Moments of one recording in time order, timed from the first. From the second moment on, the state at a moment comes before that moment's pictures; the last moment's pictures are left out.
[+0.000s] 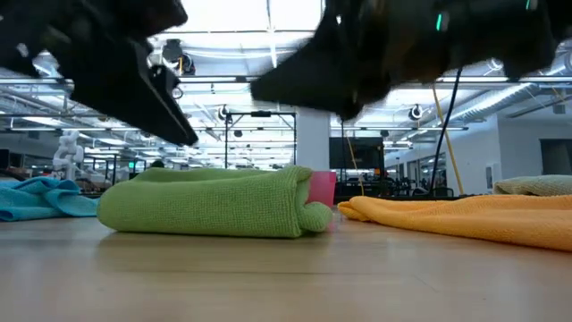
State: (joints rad) left arm -0.52 1.58 0.78 -0.06 -0.44 -0.32; right arm 0.45 1.94 0.86 0.80 0.47 0.18
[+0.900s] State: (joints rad) left arm -0.45 1.46 0.68 0.09 -0.37 -0.25; right arm 0.36 2.15 0.86 0.87 0.41 0.38
